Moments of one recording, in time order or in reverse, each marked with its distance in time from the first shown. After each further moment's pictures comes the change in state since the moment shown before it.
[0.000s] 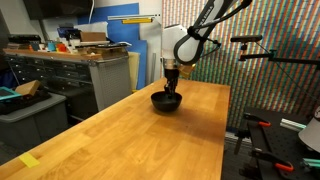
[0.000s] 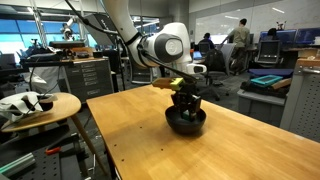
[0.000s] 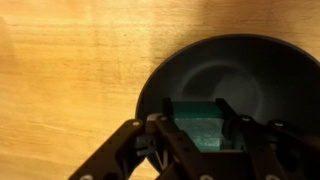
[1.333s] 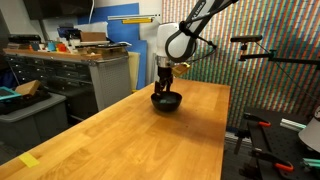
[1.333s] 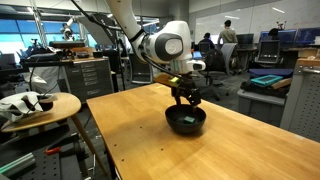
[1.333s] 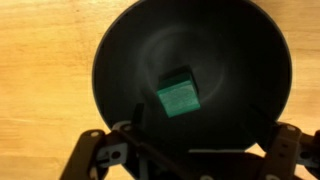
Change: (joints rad) arm -0.005 0.024 0.051 0.068 0.137 -0.005 -0.004
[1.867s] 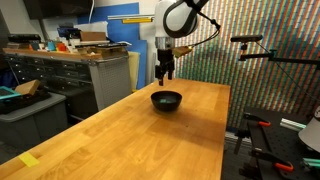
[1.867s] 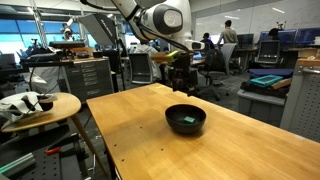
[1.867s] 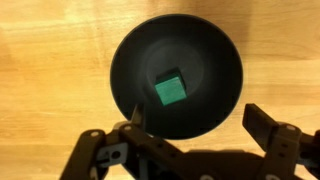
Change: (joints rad) arm 0.001 -0.146 0.017 0.024 0.015 -0.247 0.000
